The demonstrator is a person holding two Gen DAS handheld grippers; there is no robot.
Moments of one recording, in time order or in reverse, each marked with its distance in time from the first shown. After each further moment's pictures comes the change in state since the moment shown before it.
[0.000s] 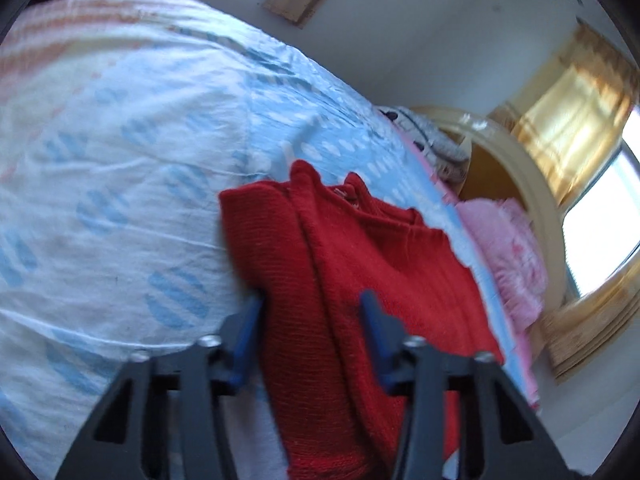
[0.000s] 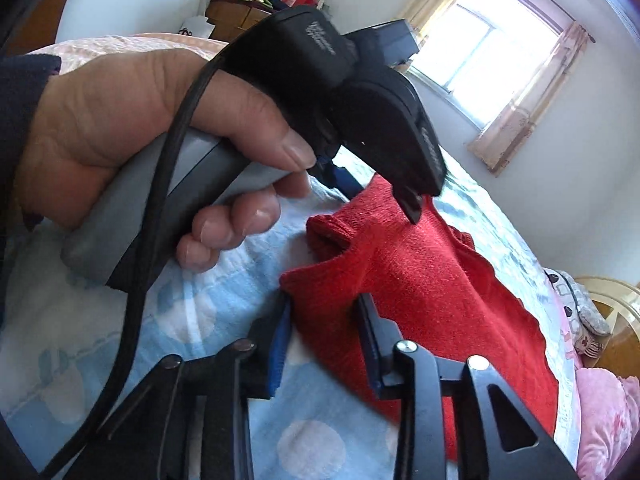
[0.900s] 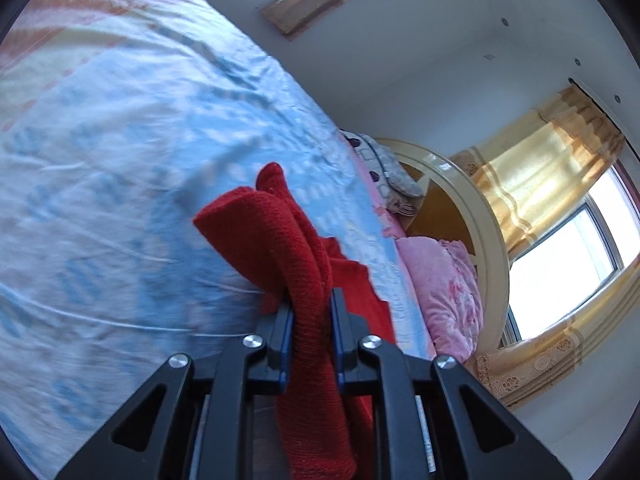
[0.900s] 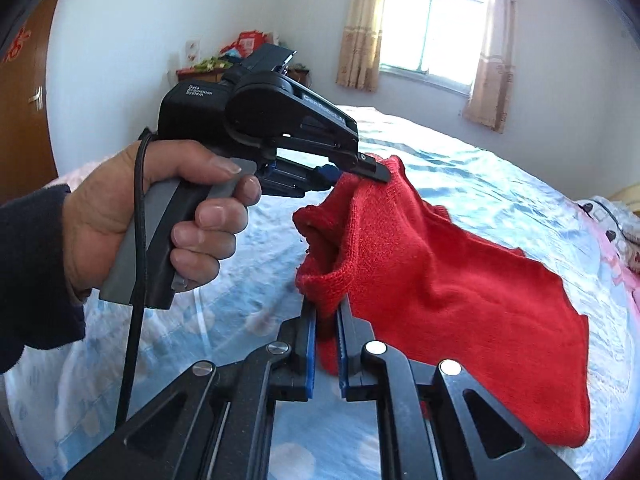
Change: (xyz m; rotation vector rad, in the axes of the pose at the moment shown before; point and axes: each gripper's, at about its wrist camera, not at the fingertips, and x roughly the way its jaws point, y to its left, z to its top) left arm -0.011 -0.062 0.014 -0.118 -0.058 -0.177; right arm -0.065 -0.116 -0.044 0.378 -0.126 0.180
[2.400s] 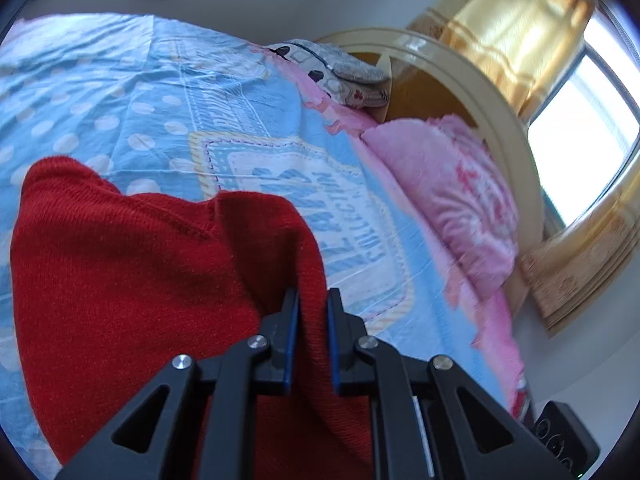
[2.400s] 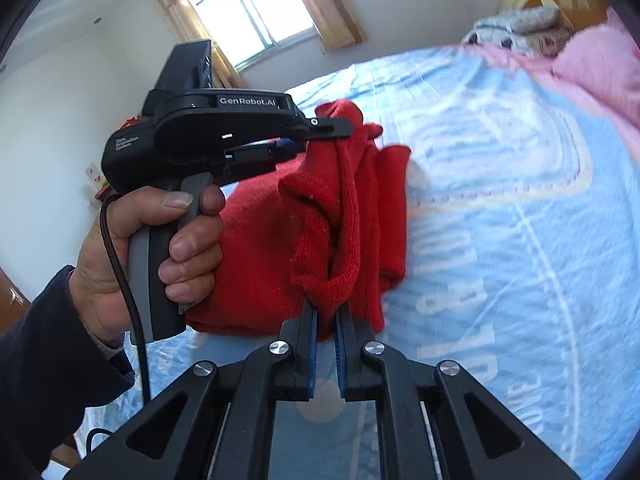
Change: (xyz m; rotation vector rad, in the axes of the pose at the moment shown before) left arm 0.227 -0.167 -0.070 0.377 0.265 0.091; right arm -0.079 -0.209 -0.122 0.662 0.068 0.023
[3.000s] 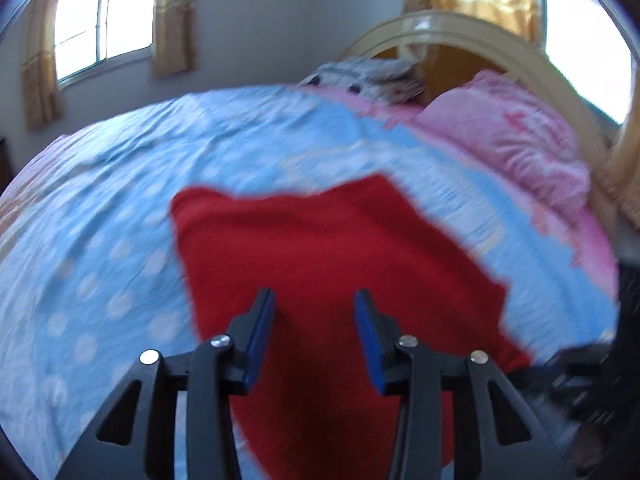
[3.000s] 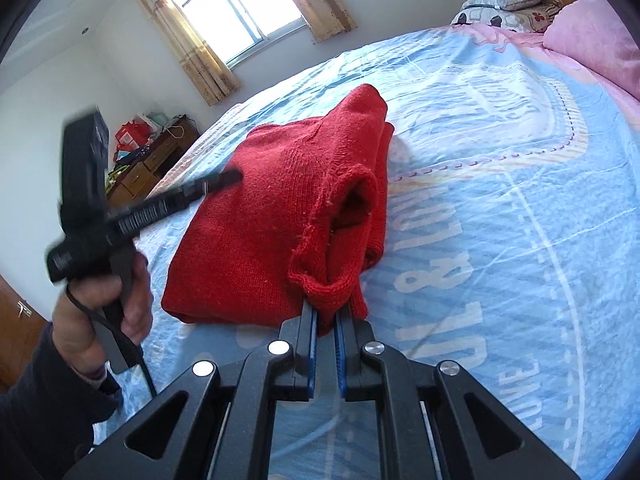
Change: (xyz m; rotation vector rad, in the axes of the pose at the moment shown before) left arm -0.057 0.012 -0.059 0.273 -0.092 0.422; right arm 0.000 -0.016 -0.007 0.025 0.011 0.011
